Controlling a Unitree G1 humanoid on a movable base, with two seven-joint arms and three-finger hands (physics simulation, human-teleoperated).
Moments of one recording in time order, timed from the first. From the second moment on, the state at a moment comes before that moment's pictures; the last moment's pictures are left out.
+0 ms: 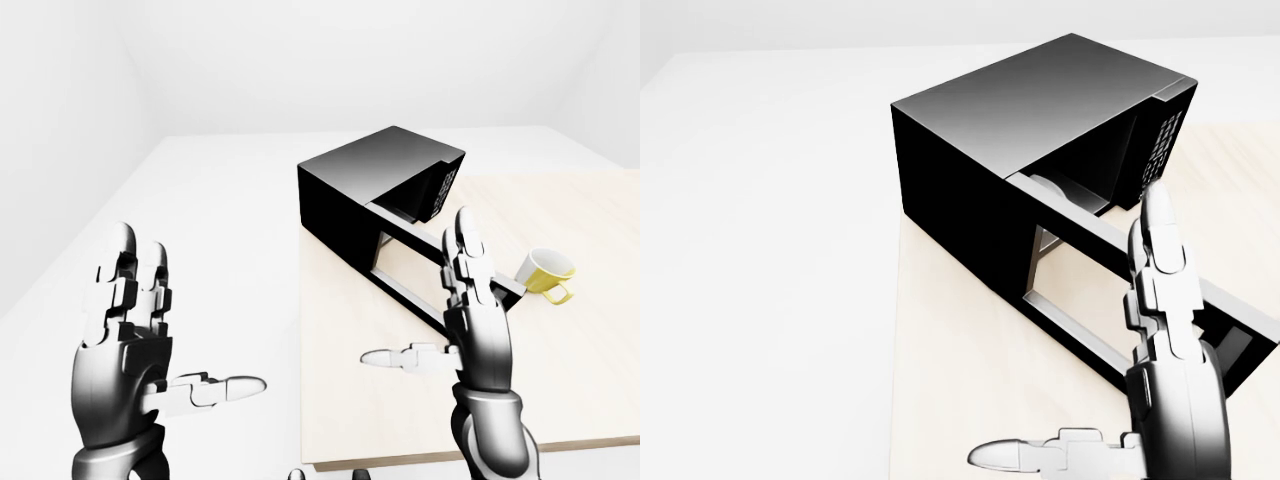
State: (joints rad) left arm 0.41 -0.11 0.20 -0.94 -0.08 0.09 -0.22; right arm 0.31 -0.05 0.25 -0.79 -0.30 0.09 -0.16
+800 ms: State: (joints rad) left arm 0.39 -0.11 0.22 -0.94 -0.09 0.09 -0.21; right arm 0.27 -0.06 0.30 -0.60 -0.29 0.09 -0.18
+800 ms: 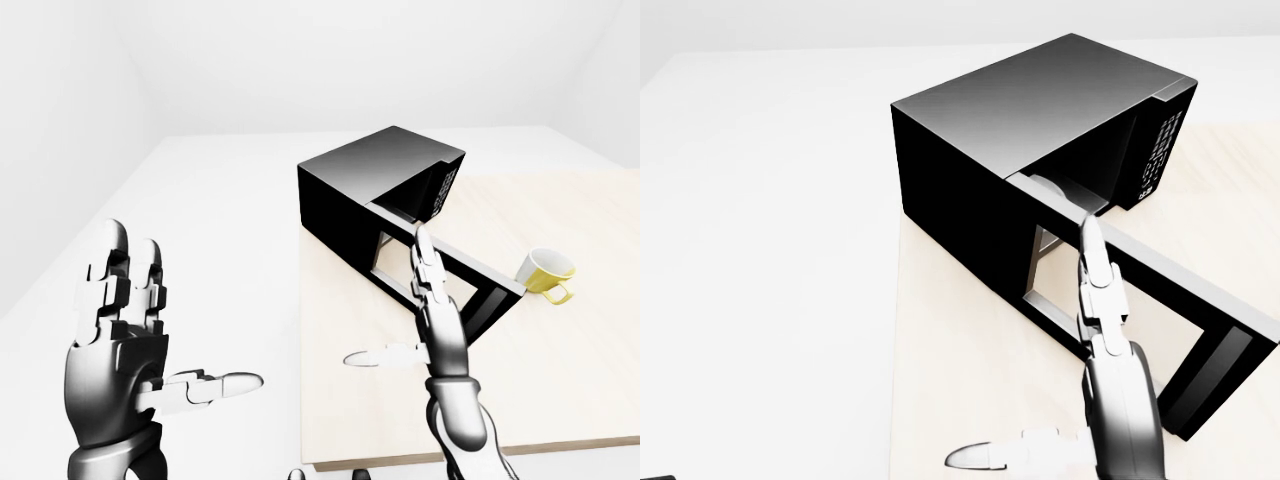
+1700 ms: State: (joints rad) left arm 0.40 -0.11 0.20 -0.93 -0.08 0.09 -0.21; right arm 0.10 0.02 0.16 -0.13 -0.25 0.02 -0.20
